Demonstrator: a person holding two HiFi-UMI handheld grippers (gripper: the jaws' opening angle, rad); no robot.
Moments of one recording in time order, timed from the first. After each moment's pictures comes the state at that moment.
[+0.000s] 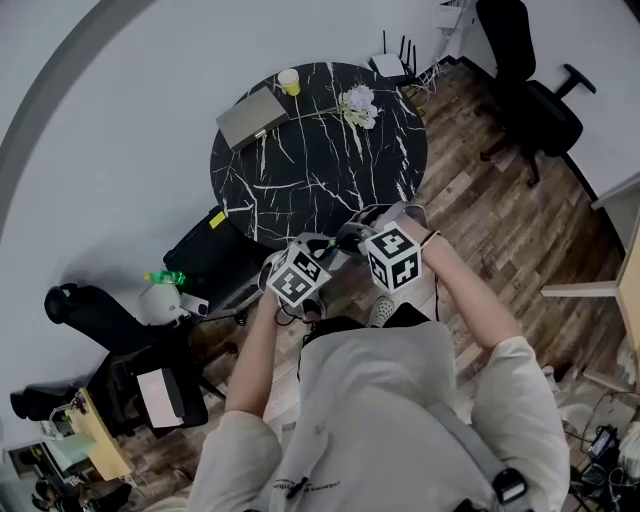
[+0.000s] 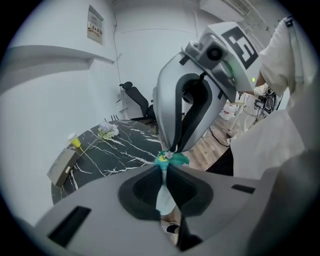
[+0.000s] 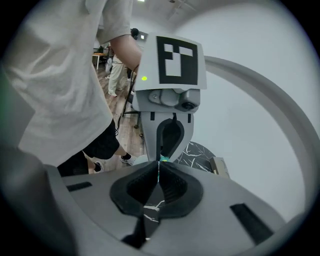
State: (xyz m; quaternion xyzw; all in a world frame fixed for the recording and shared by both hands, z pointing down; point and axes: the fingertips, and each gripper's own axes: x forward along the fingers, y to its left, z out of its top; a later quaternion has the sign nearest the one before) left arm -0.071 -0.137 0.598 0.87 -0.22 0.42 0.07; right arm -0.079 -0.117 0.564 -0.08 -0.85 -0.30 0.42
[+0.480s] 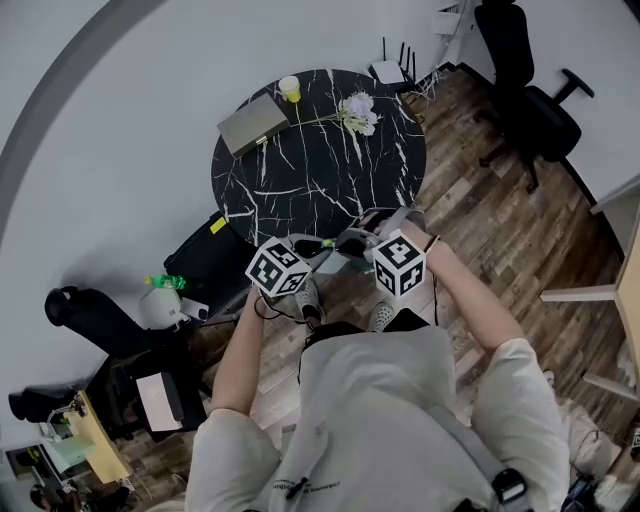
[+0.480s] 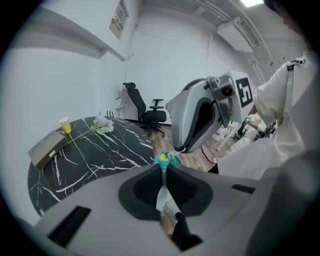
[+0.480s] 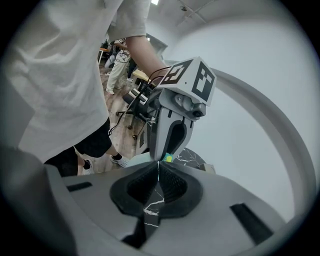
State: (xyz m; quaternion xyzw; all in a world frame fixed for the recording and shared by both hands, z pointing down) left arm -0.080 -0.143 0.581 0.90 -0.19 0.35 0.17; right arm -0.079 -0.118 0.554 -0.06 -0.85 -0.35 0.38
